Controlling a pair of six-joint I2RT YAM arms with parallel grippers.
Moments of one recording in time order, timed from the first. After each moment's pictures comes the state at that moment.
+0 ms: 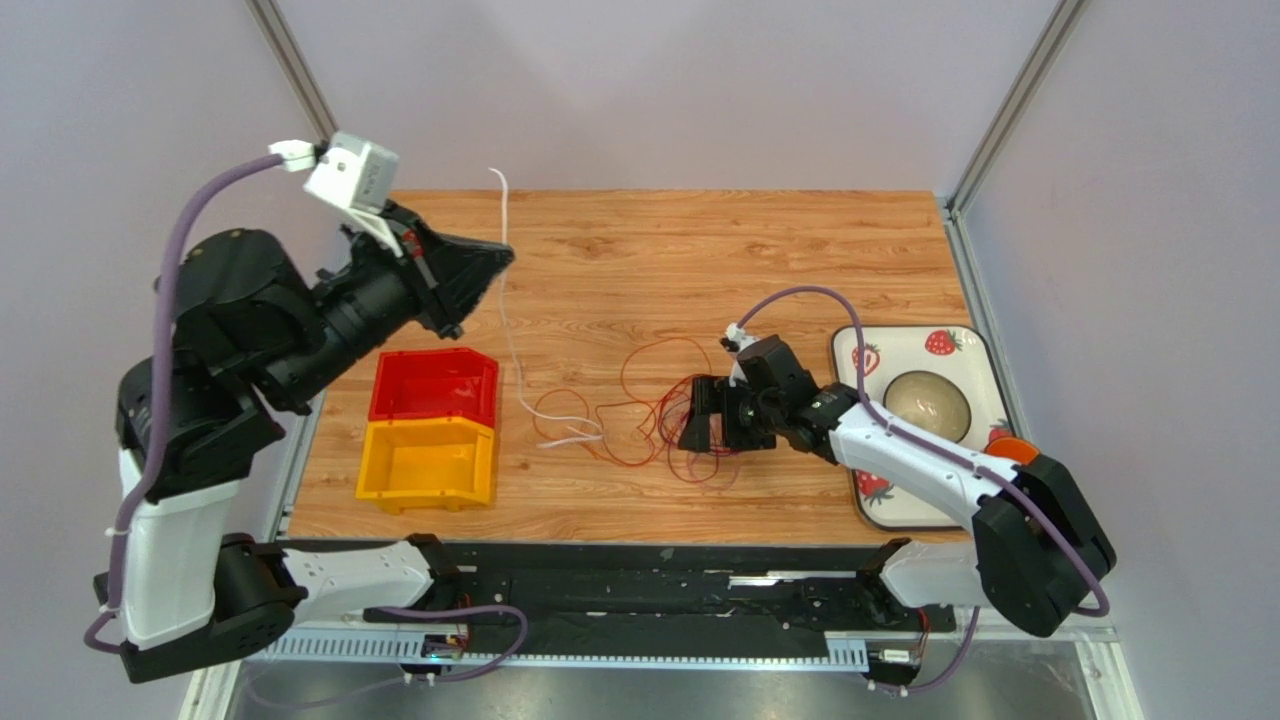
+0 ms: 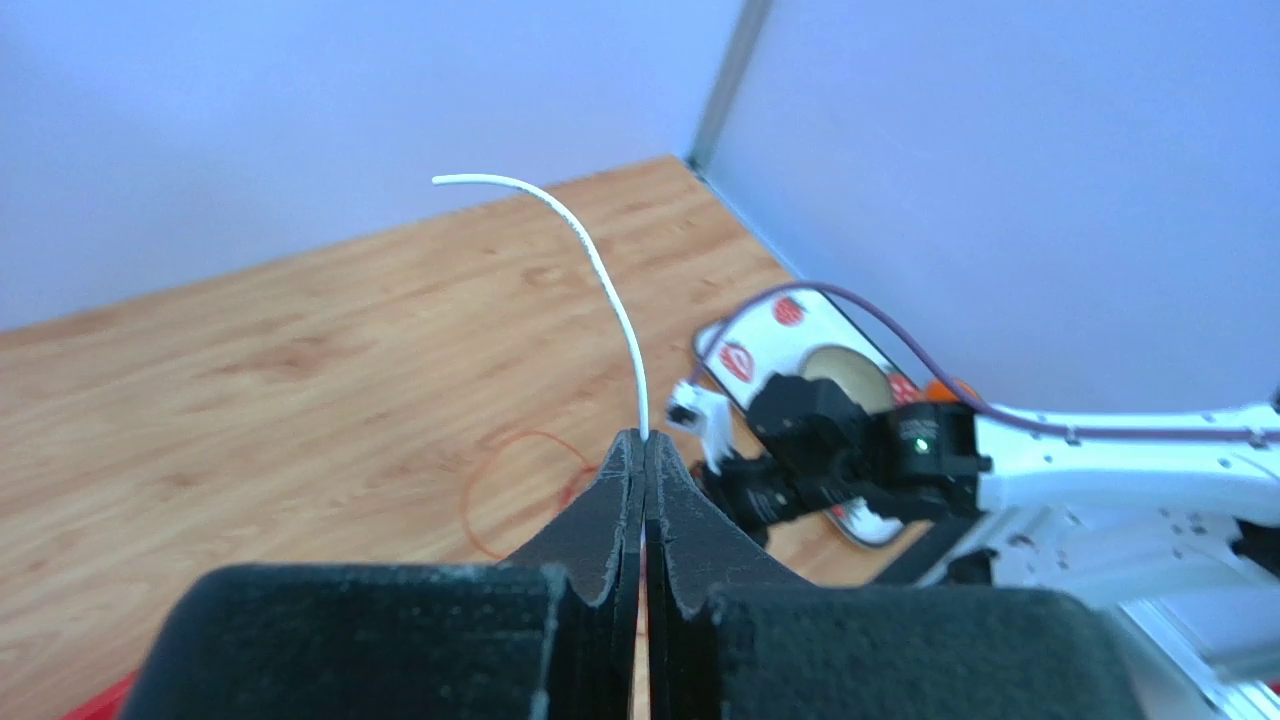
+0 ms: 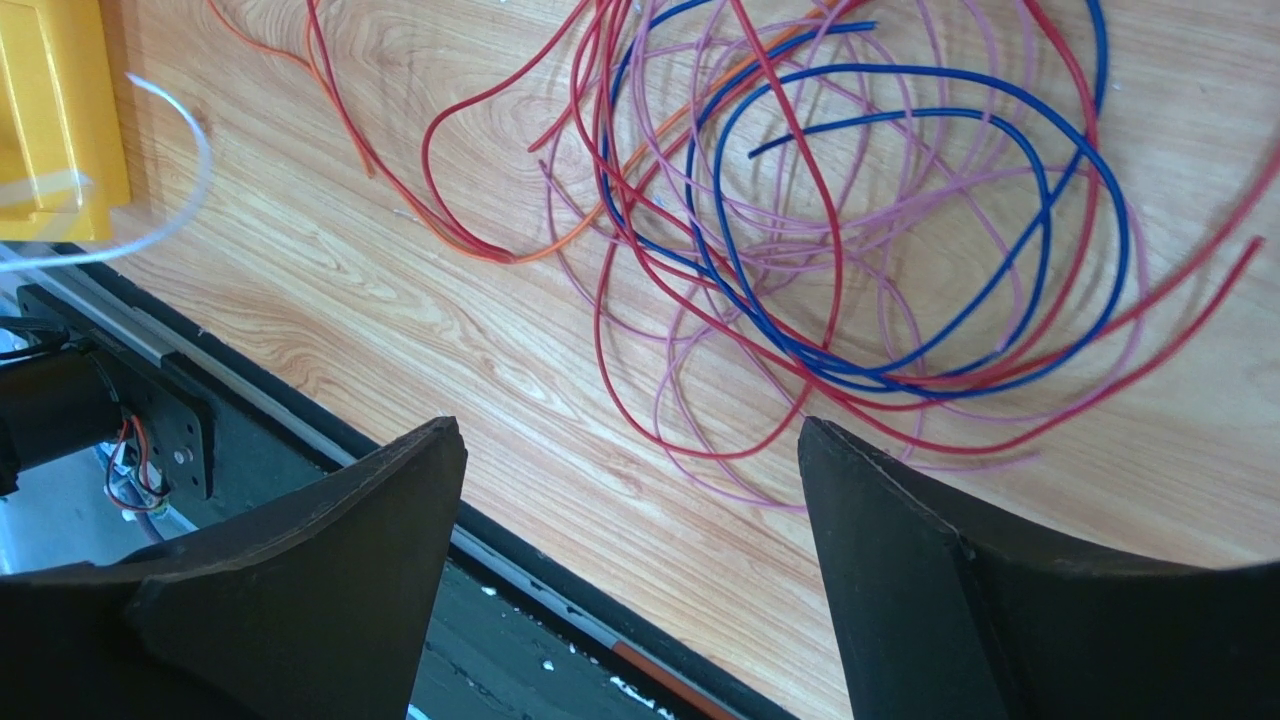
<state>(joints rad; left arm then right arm) -0.87 1.11 2.02 -0.95 -0.15 -0.27 0.66 1.28 0.73 -0.32 -0.20 0.58</state>
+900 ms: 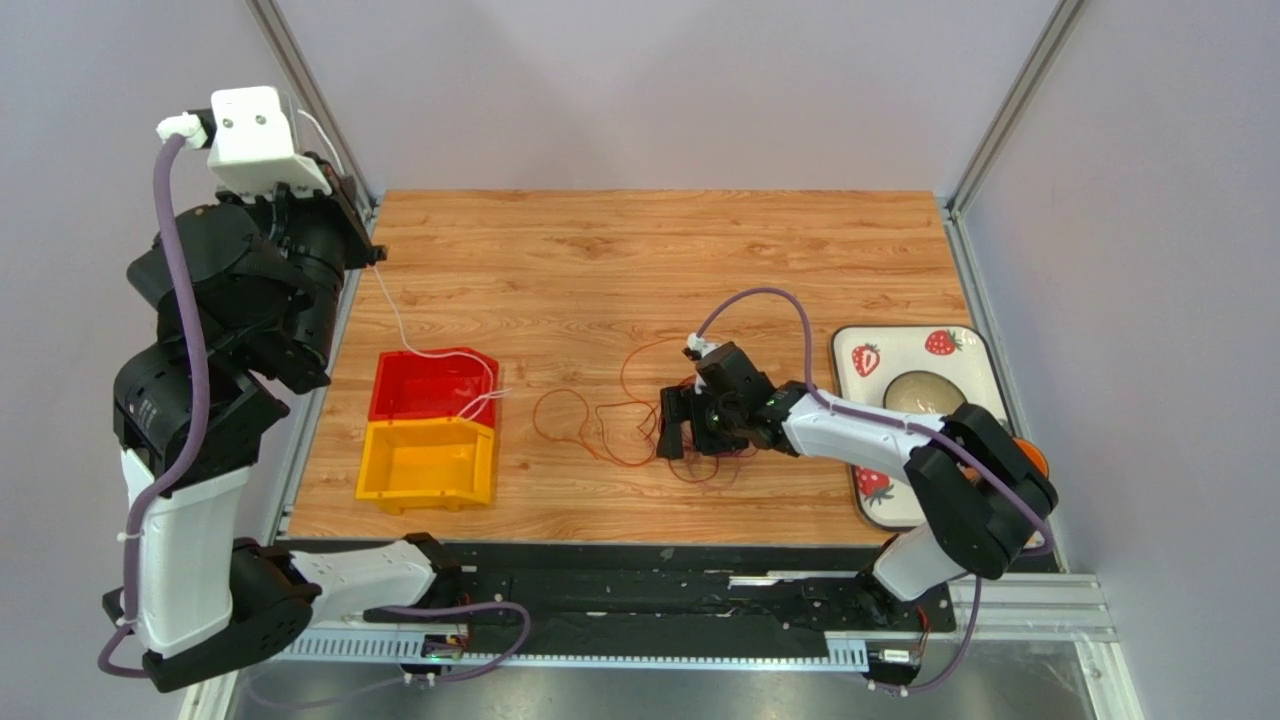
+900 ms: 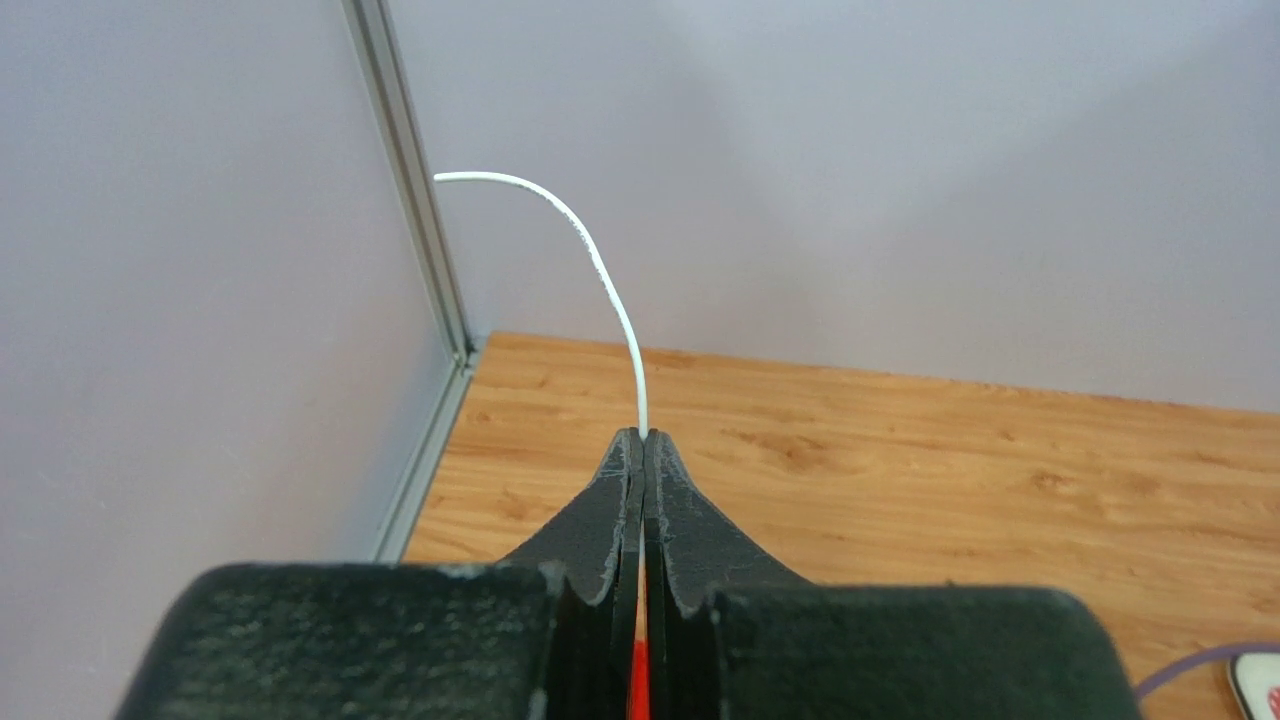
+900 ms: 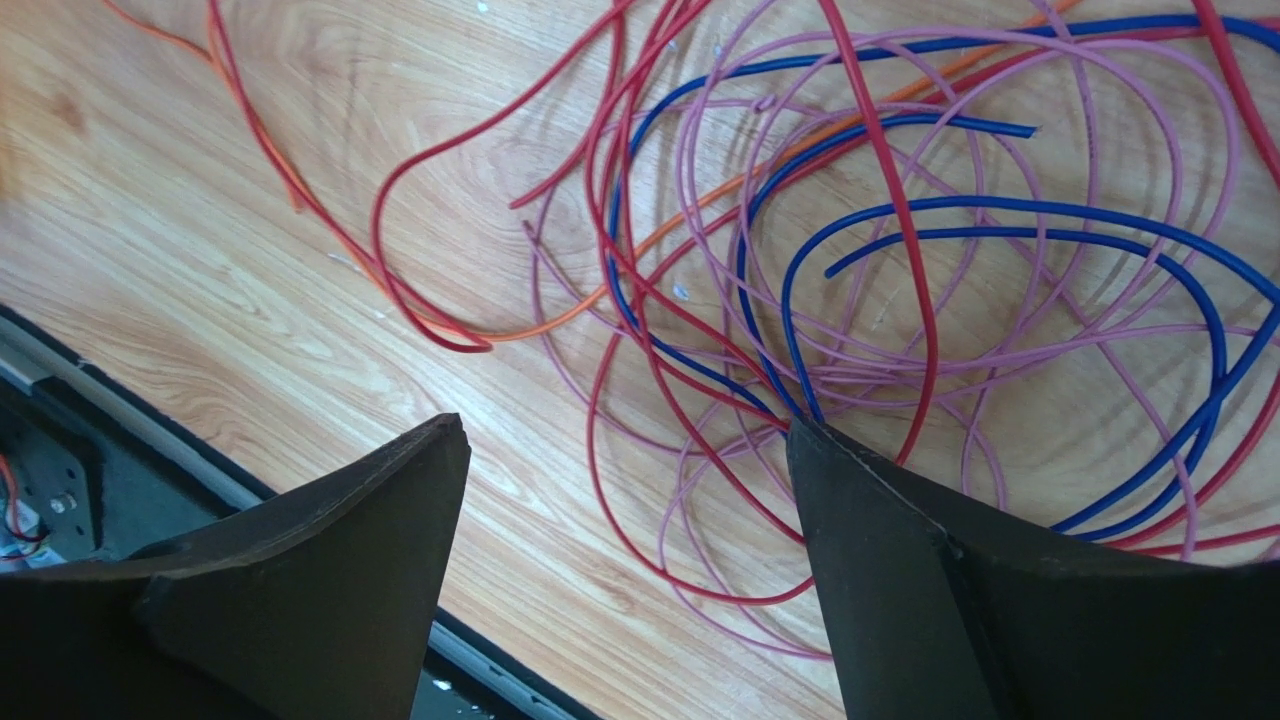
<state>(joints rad) -0.72 1.14 2.08 -0.90 -0.81 -0.01 0.75 1.52 0.79 -0.19 -0.15 0.56</state>
